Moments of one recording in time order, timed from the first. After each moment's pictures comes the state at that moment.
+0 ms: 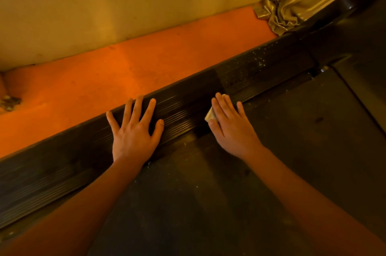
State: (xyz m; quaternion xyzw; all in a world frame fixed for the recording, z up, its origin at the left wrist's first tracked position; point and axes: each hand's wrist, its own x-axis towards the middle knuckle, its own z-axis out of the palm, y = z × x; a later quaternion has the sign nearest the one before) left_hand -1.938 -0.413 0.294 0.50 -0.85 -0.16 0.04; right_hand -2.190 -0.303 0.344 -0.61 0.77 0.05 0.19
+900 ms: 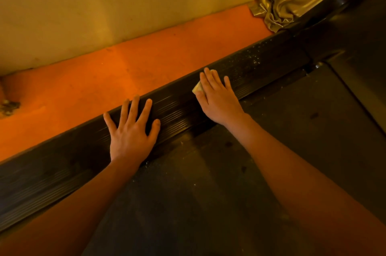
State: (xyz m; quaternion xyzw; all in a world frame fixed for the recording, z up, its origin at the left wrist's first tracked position) left_hand -1.937 -0.414 0.295 0.50 -0.85 -0.17 0.03; right_hand -2.202 -0.375 0.341 -0.60 0.78 0.04 0.19
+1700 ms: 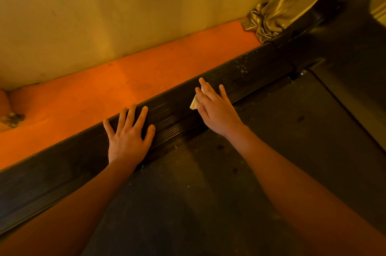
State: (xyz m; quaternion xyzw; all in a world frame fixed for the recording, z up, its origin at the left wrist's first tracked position) left_hand -1.937 -0.413 0.298 0.50 -0.85 -0.16 0.02; right_hand -2.211 -0.345 0.350 -0.66 0.74 0.00 0.11
